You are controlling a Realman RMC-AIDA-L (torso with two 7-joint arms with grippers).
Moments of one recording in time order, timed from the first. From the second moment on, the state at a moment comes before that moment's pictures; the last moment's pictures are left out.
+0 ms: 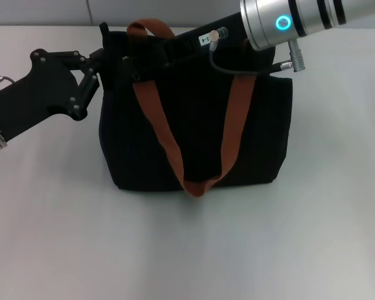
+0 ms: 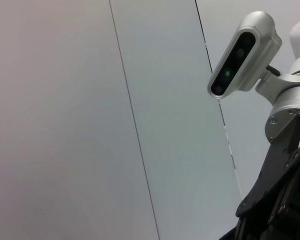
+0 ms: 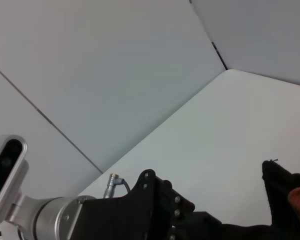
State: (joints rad) left arm -0.47 -2.07 0.49 0.44 1.69 1.62 -0.68; right arm 1.01 2.08 -1.20 -0.72 -1.89 -1.30 2.30
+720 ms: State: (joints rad) left arm -0.48 -2.07 0.49 0.44 1.69 1.62 -0.68; right arm 1.03 2.08 -1.20 -0.71 -1.87 -1.33 2.30
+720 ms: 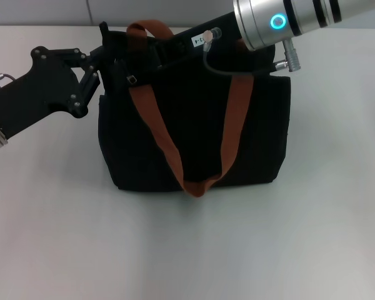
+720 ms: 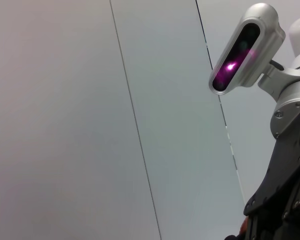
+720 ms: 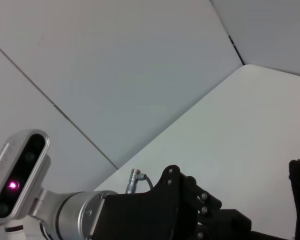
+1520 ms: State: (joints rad) left arm -0.47 -2.07 0.49 0.44 1.69 1.62 -0.69; right arm 1.02 2.08 -1.21 -0.71 -1.89 -1.33 2.30
